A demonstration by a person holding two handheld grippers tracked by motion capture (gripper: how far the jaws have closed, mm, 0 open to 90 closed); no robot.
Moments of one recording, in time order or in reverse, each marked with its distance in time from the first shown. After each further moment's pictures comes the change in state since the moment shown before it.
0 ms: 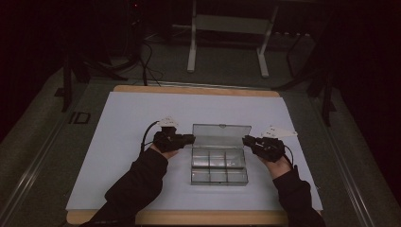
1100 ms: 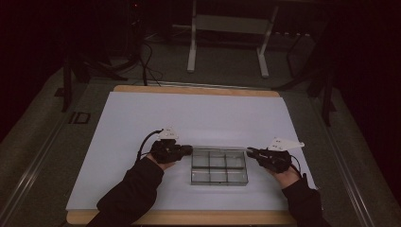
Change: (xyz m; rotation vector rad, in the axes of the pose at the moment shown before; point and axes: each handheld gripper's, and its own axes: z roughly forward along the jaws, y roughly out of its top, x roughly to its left) left arm -0.025 -0.018 -0.013 0.073 0.011 0.089; right arm 0.001 -0.029 -0.020 0.003 0.126 -0.074
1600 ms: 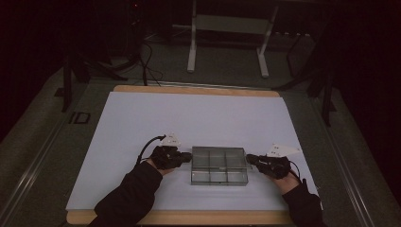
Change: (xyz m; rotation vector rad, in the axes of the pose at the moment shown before) left arm -0.006 -0.013 0.005 0.085 0.000 0.041; right arm 0.005 -0.019 0.003 0.041 0.017 -0.007
